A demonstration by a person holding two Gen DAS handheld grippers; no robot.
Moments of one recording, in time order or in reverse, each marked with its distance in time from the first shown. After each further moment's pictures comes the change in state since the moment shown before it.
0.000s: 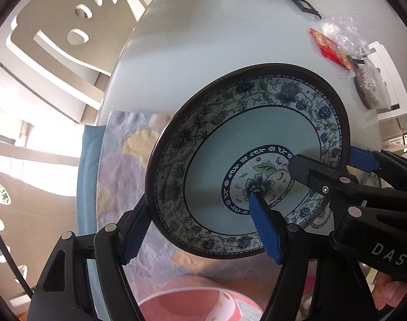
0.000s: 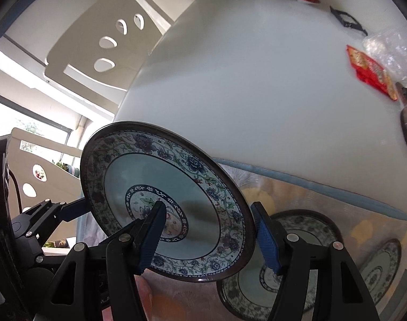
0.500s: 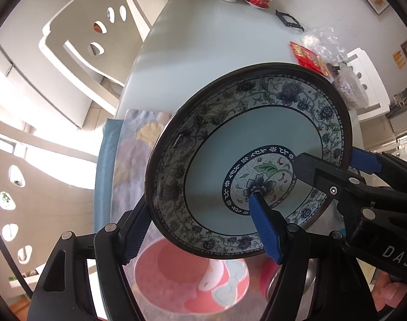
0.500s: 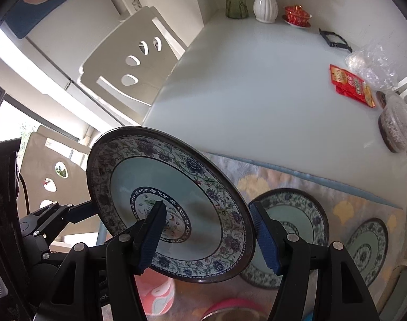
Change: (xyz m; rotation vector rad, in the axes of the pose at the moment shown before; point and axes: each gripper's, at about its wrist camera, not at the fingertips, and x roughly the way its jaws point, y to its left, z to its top) left arm -0.068 -0.002 -0.039 0.004 -0.067 -0.024; right arm -0.084 0.029 -0.046 -0.008 -0.097 -0.004
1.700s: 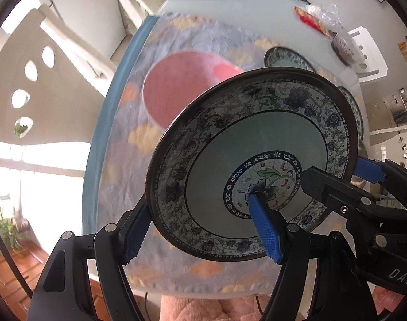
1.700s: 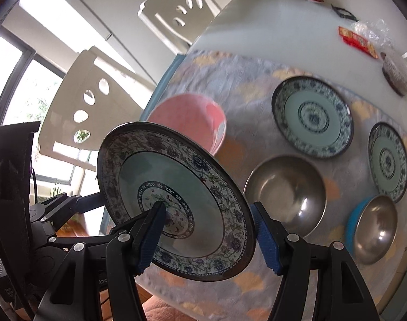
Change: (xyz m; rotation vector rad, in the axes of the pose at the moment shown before) left arm -0.032 -0.001 -0.208 -0.122 0.099 0.036; right arm -0.039 0.047 -0.210 -0.074 0.097 0.107
